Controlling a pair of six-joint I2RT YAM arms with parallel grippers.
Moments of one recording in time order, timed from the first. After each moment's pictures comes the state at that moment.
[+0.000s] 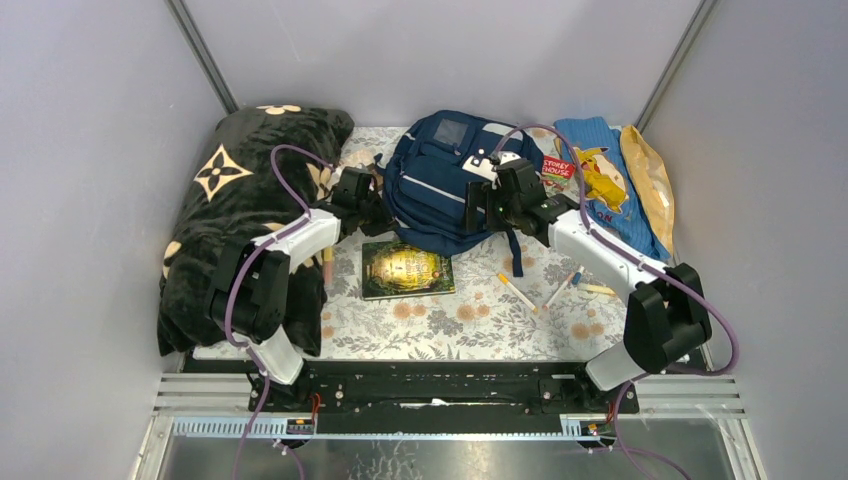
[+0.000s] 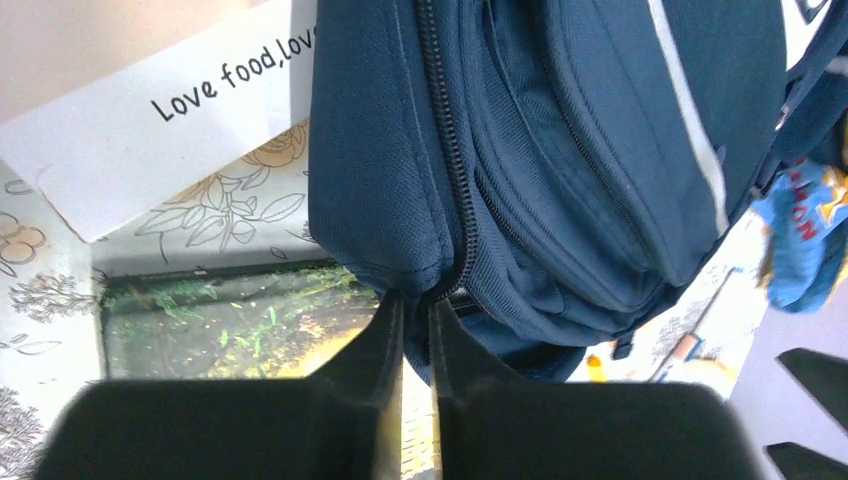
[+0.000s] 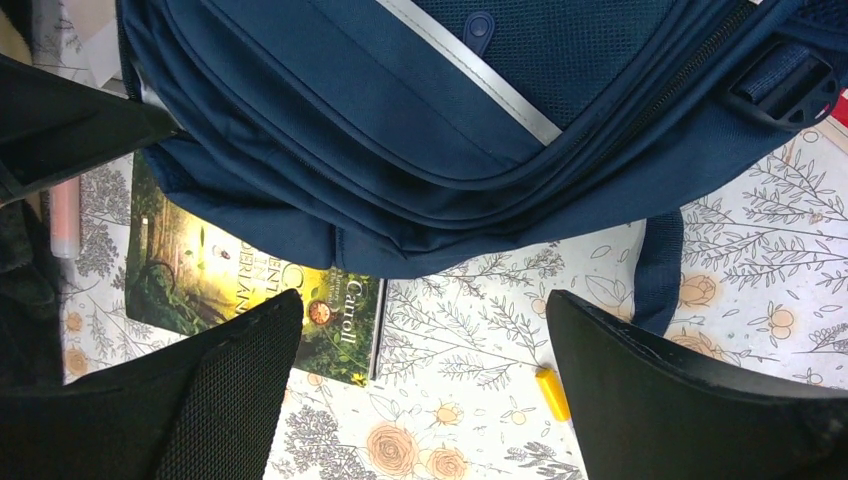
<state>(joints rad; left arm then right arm) -0.33 1.69 1.06 -0.18 0.17 -0.80 0.51 1.52 1.14 -0.40 -0.03 0.39</state>
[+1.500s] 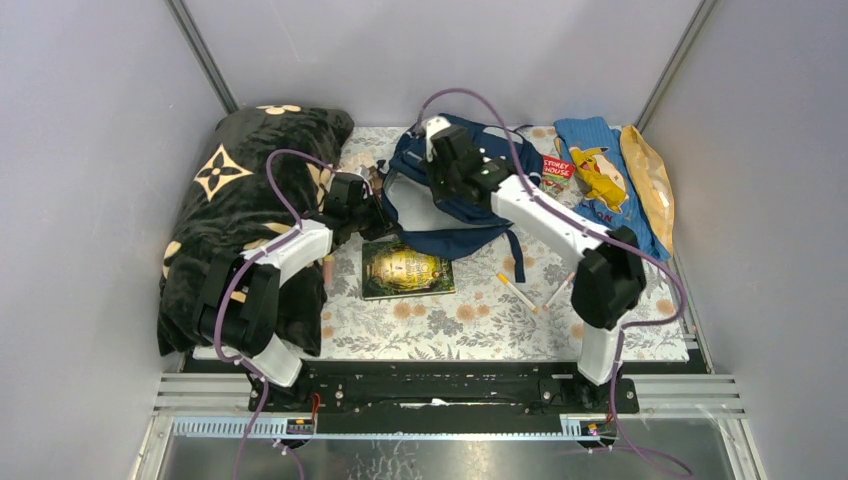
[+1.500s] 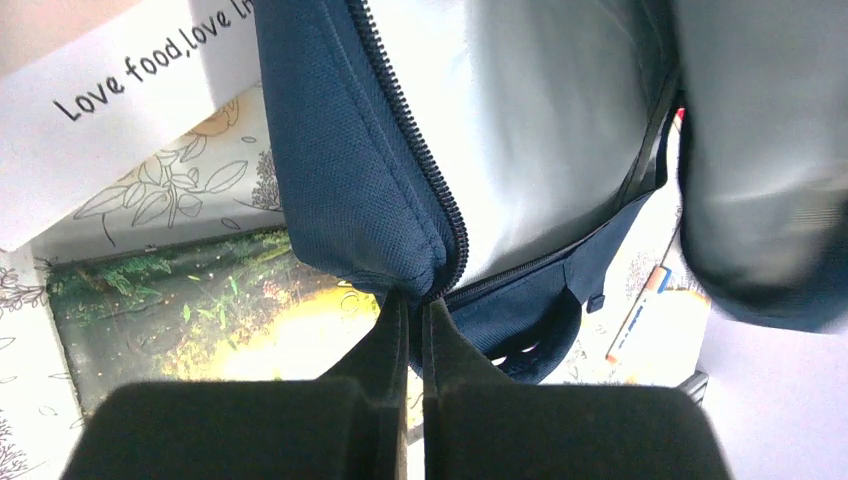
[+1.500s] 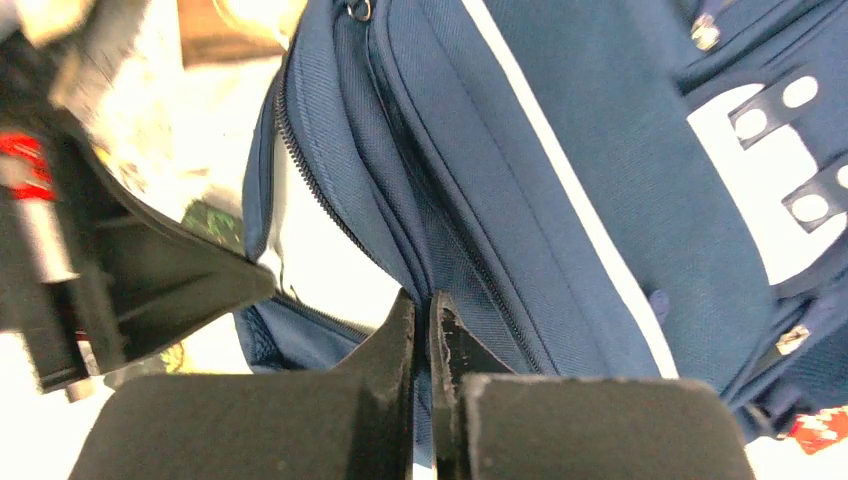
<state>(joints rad) -0.32 1.60 0.95 -0.07 0.29 -0.75 0.70 1.91 1.68 -0.50 0.11 0.10</state>
